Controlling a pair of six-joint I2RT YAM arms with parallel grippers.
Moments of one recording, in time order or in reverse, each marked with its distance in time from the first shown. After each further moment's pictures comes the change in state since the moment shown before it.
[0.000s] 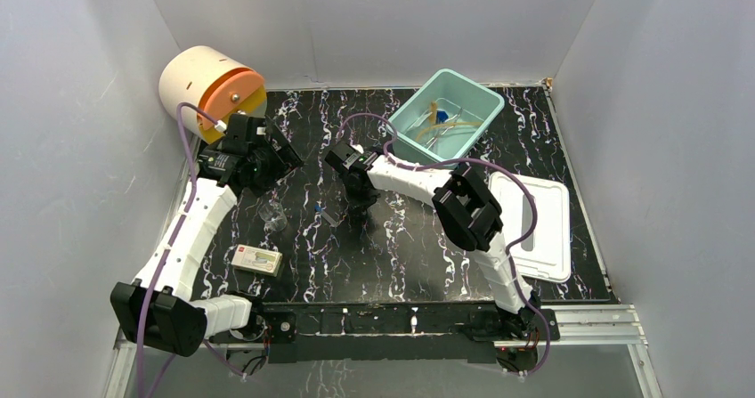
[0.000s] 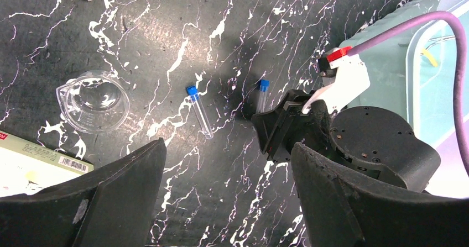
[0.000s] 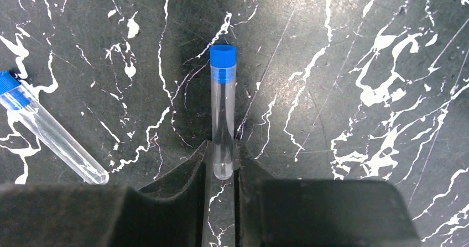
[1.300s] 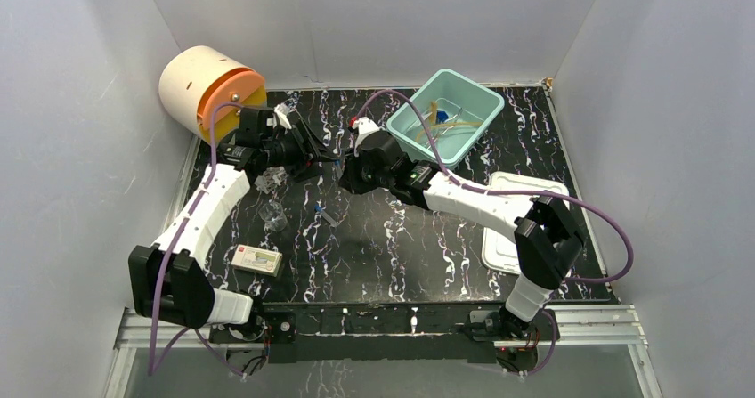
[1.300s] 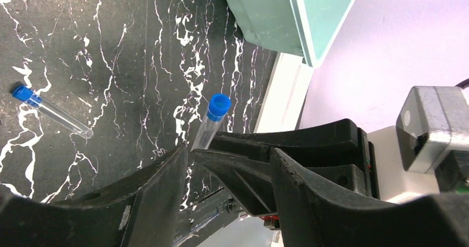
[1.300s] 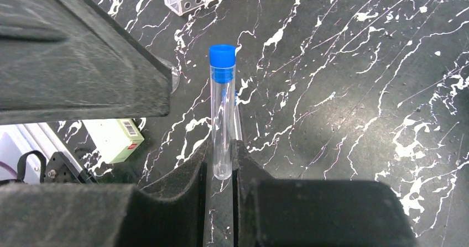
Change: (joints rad) left arm 0.016 0.140 -0.042 0.302 0.576 -0.010; right arm -0.001 -0.545 -0.496 0.649 -0.188 -0.053
